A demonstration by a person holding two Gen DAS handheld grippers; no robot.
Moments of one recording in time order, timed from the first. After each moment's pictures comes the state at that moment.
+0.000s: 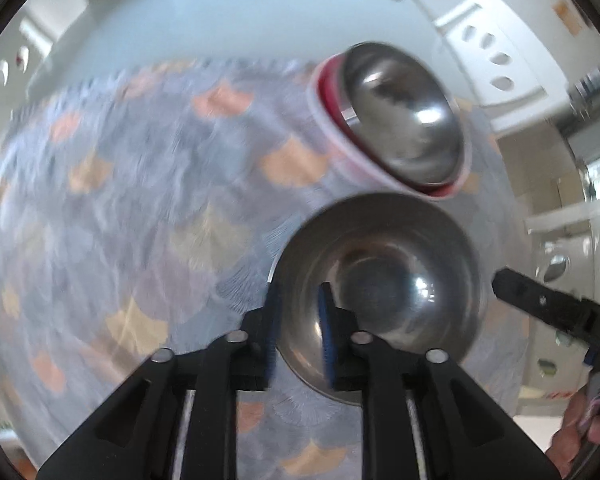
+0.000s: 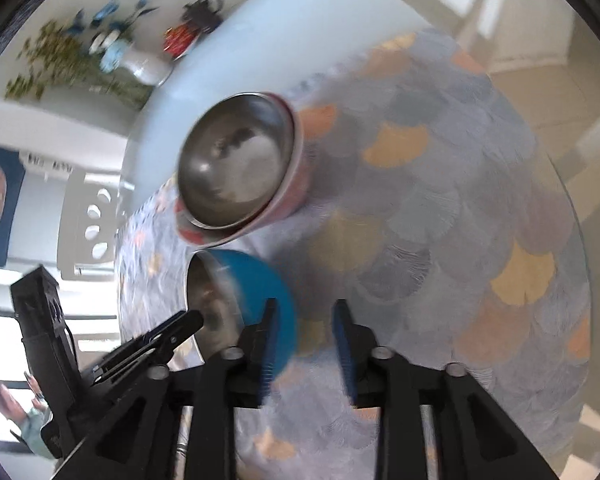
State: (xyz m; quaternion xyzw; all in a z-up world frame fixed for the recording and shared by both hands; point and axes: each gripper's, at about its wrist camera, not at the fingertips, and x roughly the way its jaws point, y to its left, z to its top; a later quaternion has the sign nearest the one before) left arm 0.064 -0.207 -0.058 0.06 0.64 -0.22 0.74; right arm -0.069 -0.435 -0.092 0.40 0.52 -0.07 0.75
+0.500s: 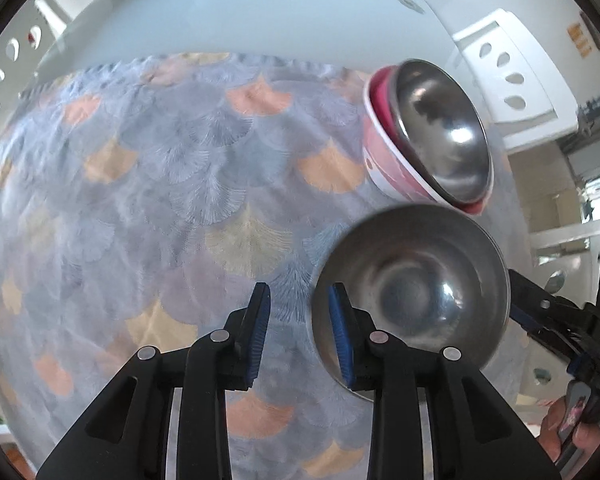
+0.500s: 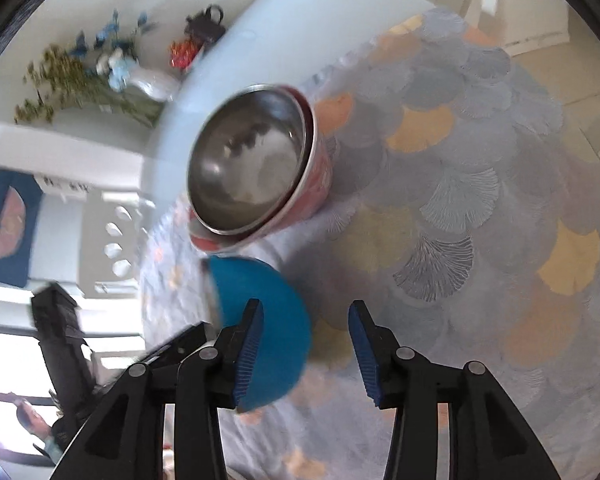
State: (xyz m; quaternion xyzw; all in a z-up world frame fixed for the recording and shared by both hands) left arm 0.078 -0.178 -0.062 0.03 0.64 -0.22 0.74; right arm -0.070 -0.425 -0.104 0.45 0.46 -0.06 0.76
